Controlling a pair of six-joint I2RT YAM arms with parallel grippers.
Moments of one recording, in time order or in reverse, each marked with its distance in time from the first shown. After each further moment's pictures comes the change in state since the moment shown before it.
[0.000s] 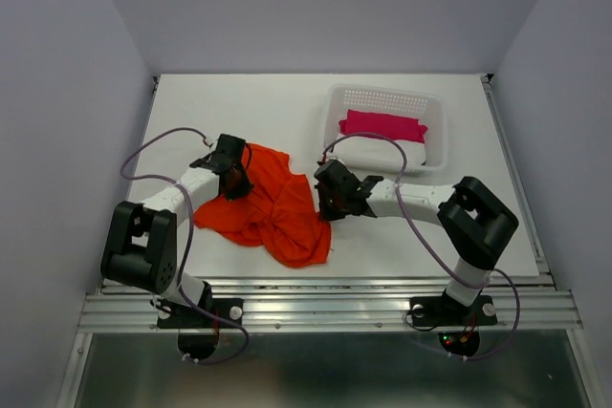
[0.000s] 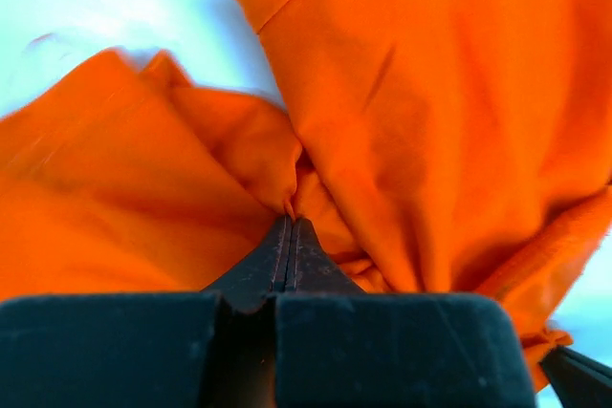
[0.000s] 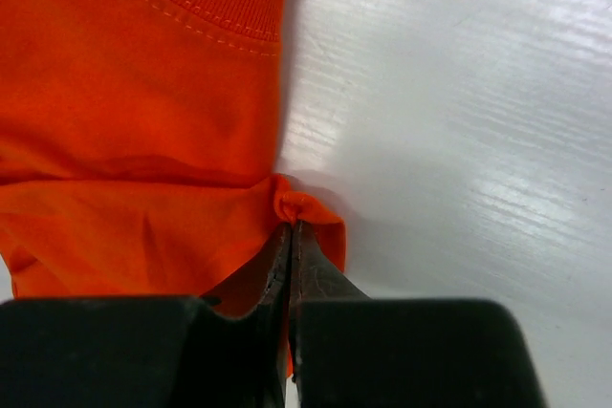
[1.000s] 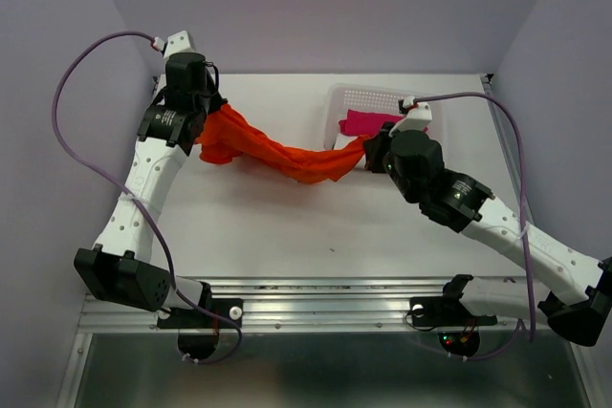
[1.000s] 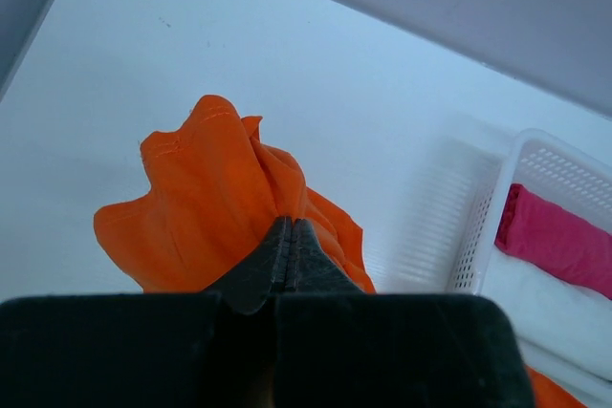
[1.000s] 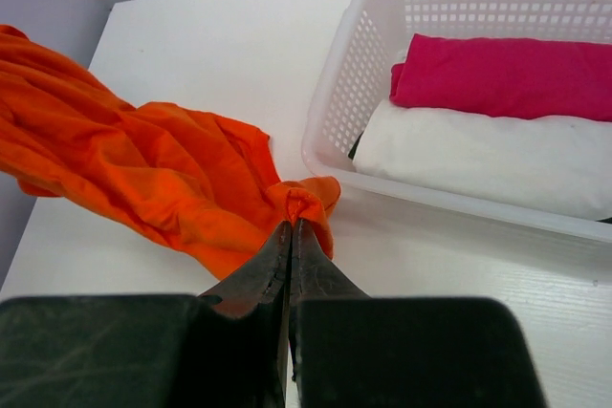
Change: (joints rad) left arm 0.060 -0.095 0.724 -0.212 -0.192 0.201; right arm 0.000 -0.652 0.125 -0.105 0.496 -0.084
